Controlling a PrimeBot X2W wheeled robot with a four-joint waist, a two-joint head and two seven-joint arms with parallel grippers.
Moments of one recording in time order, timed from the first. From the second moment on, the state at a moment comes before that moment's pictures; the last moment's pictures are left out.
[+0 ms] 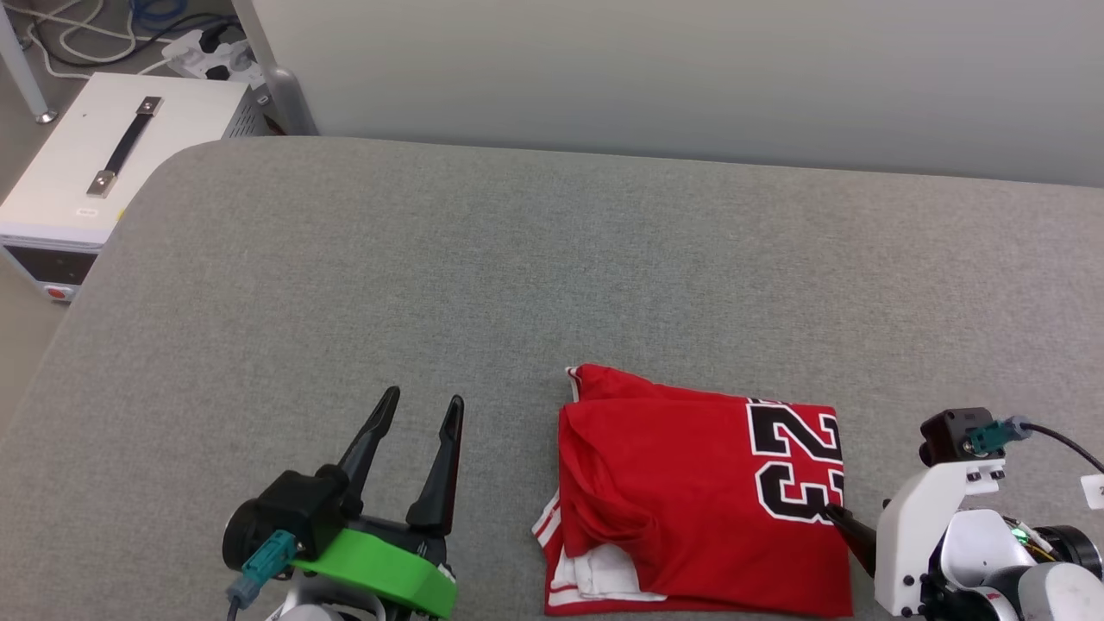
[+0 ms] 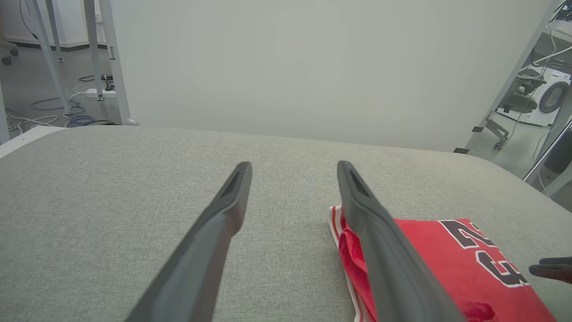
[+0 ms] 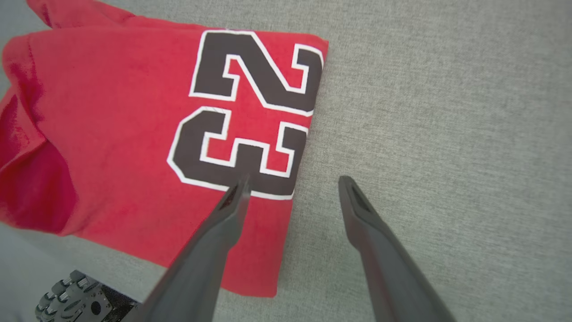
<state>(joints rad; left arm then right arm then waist) 0.00 0.14 -0.23 0.06 -0.32 -0.13 -0.26 -0.02 -0.17 0.02 -0.01 0.33 0.13 0.74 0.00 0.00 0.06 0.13</state>
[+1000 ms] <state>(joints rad) -0.07 0.14 -0.25 0.06 -0.32 -0.13 -0.26 -0.13 -0.16 0.09 0.12 0.23 0.13 0.78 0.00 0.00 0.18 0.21</state>
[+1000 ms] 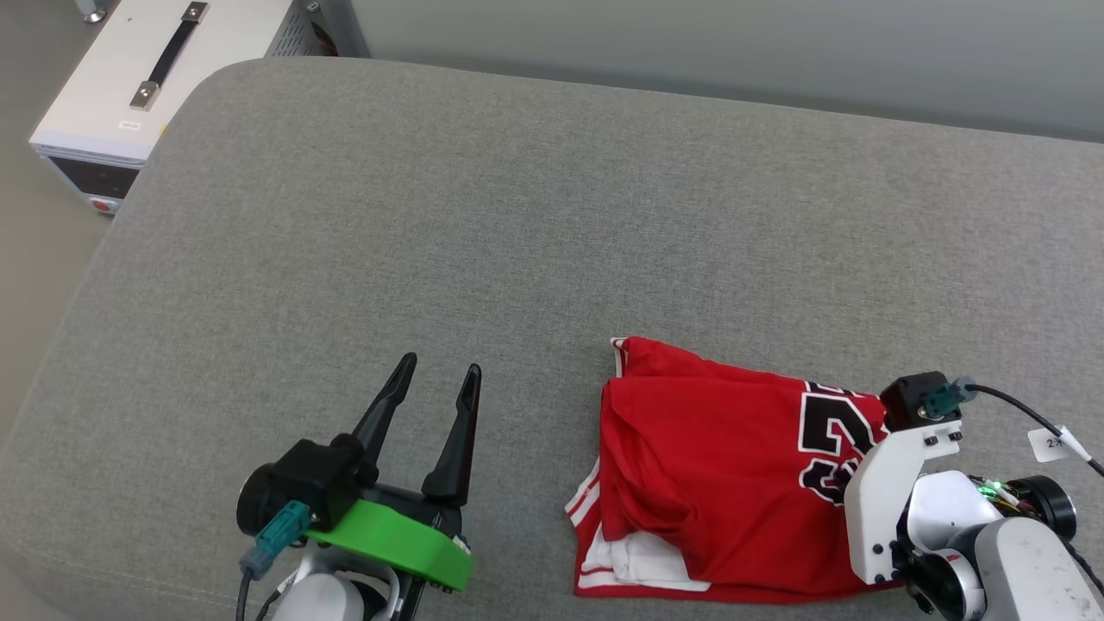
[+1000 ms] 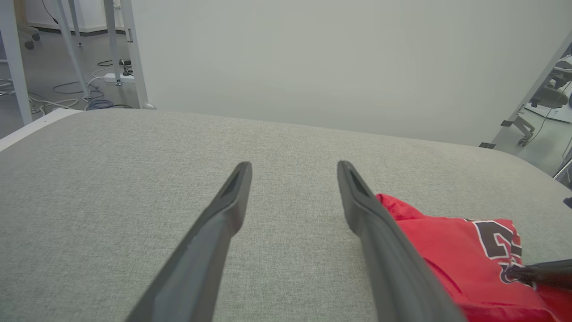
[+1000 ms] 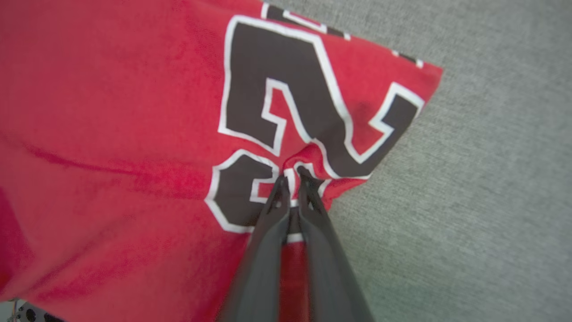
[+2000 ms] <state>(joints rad) -0.22 0.24 -0.38 -0.06 -0.32 -0.13 -0.26 -0.50 -0.82 0.33 0.16 0.16 0.13 0.49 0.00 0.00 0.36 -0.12</state>
